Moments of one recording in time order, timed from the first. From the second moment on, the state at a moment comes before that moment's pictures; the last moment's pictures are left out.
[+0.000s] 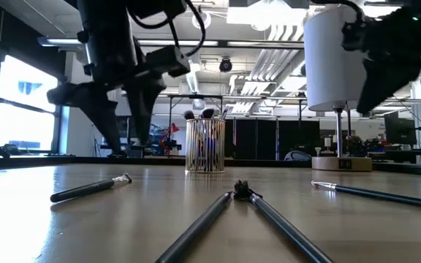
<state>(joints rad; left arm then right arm) -0.24 1.70 1.12 -0.67 -0.10 -1.53 0.35 1.15 0.76 -0.91 0.51 0.99</state>
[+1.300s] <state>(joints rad) -0.24 1.82 1.12 -0.61 -0.07 -1.58 0.47 0.89 0.59 -0.70 0.51 0.96</state>
